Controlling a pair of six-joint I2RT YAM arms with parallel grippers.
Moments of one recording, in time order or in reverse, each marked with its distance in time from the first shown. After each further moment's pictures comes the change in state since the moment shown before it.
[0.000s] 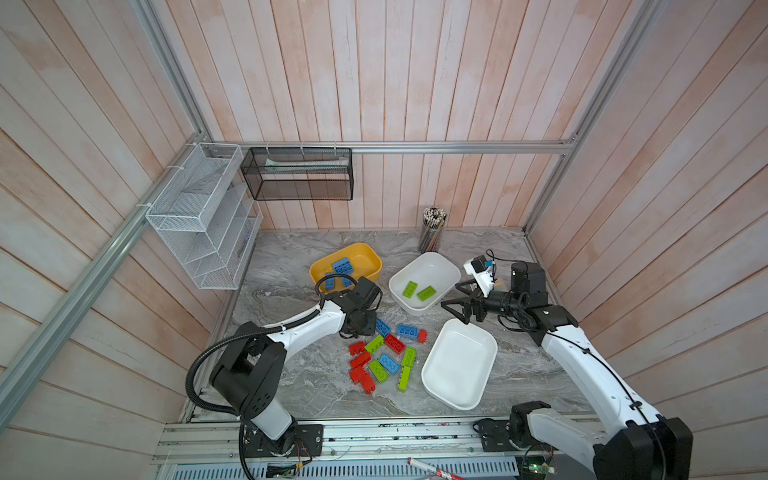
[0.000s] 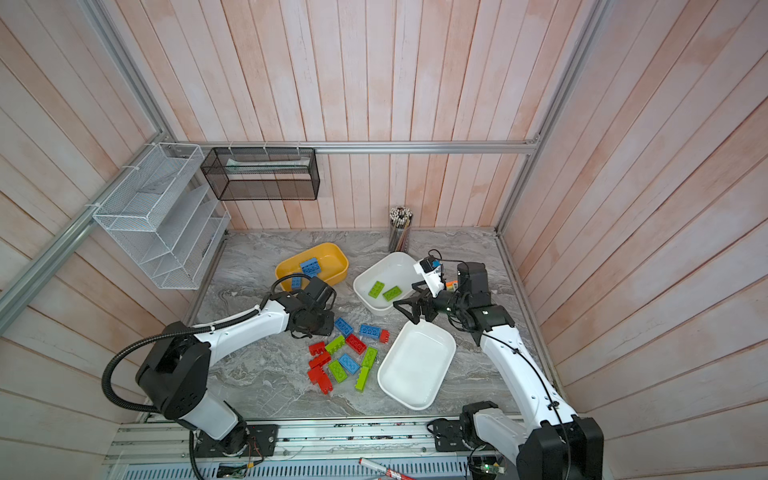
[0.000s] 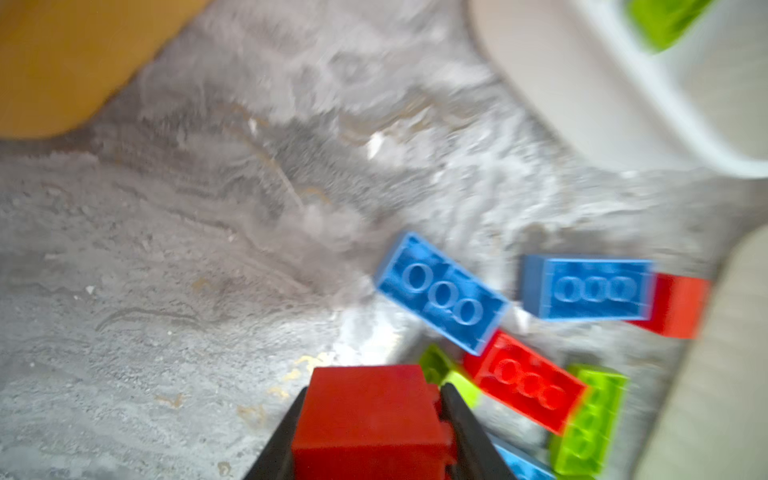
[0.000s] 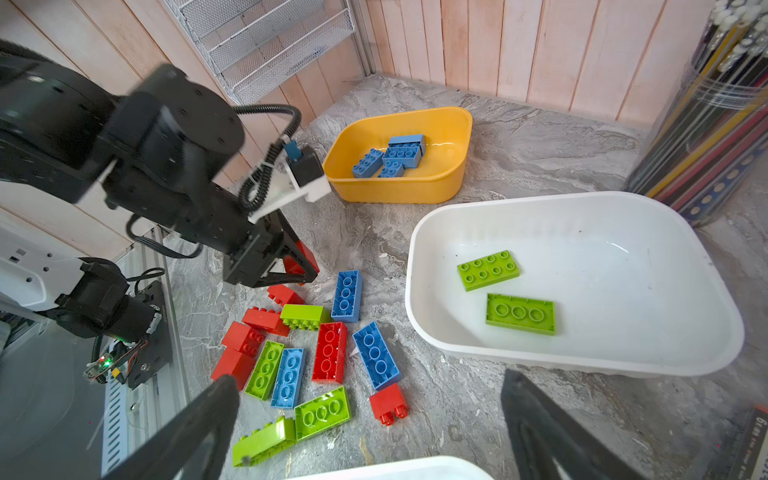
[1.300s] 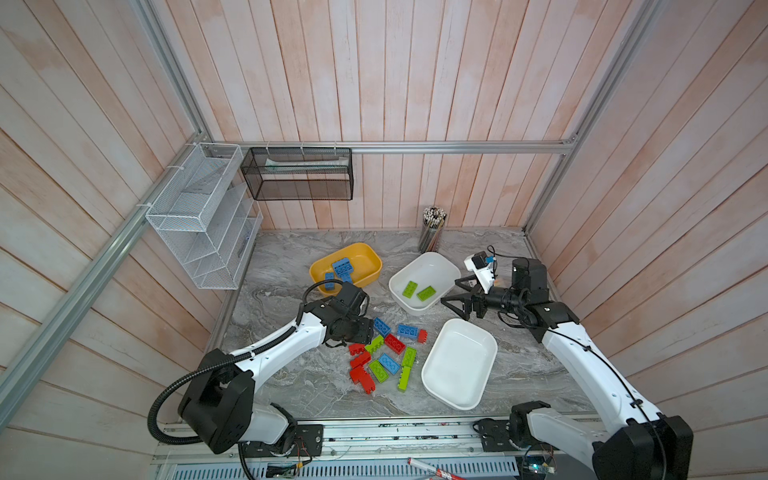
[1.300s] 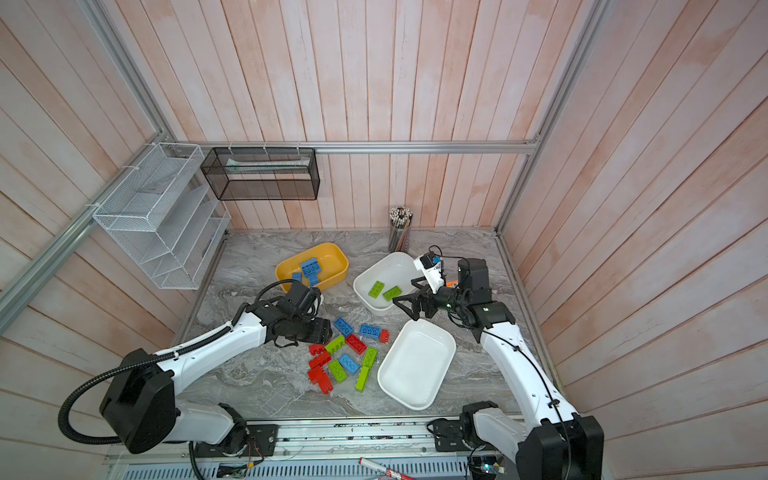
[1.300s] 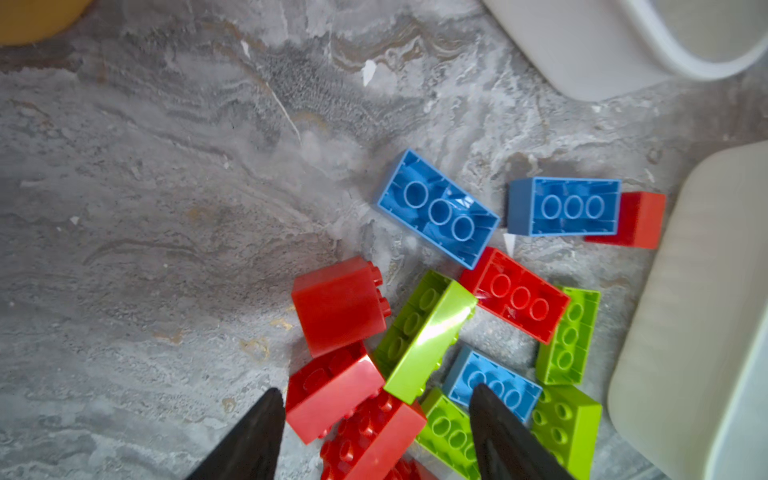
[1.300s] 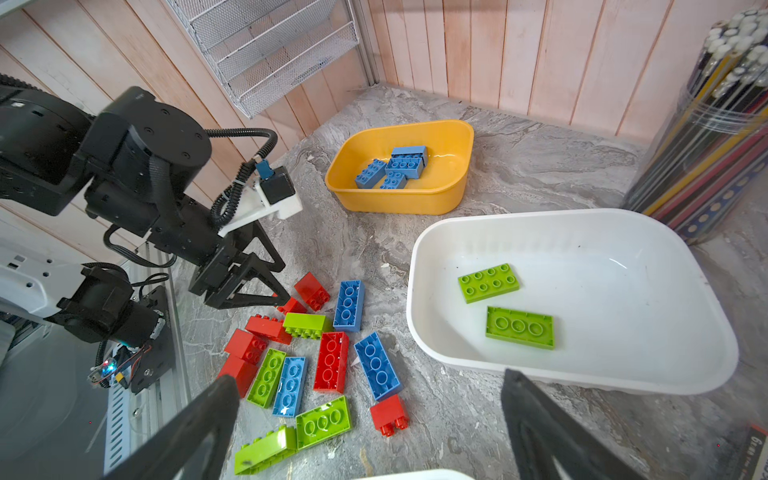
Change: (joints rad) left arm 0.051 -0.116 -0.175 0.017 0.079 0.012; right arm 0.001 0.015 0.026 0.002 -0.011 0.005
